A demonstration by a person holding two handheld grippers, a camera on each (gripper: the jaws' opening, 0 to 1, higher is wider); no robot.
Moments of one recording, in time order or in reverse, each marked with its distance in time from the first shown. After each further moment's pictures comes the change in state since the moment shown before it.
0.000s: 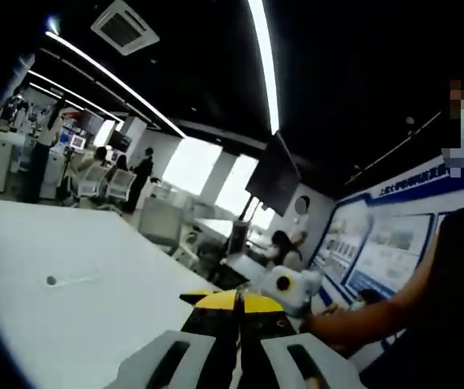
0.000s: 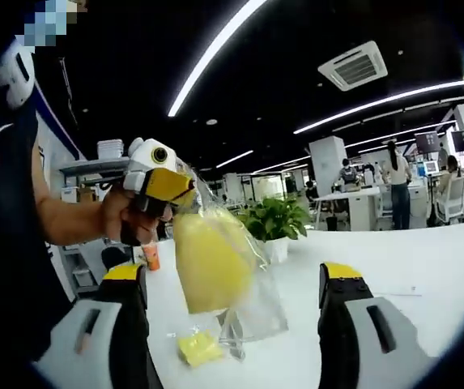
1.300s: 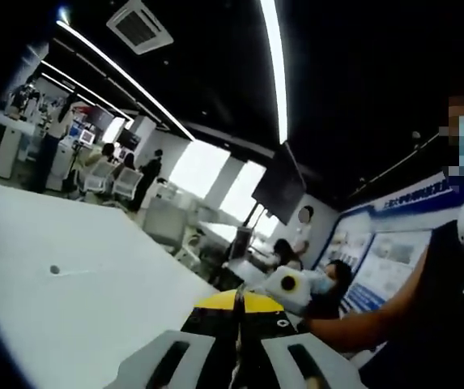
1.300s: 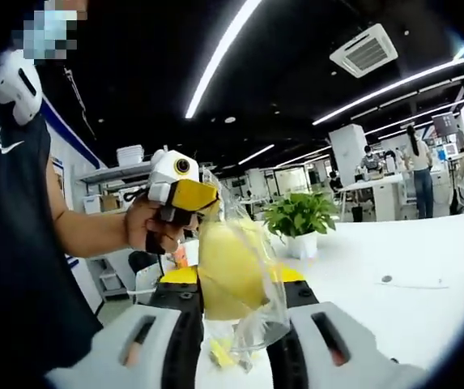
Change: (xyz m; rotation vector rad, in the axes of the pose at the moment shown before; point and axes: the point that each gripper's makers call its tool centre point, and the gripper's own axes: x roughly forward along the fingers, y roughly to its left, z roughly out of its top) left arm -0.021 0.011 0.002 -0.083 -0.042 0.023; right arm 0.012 0.029 0.004 0.072 0.062 0.139
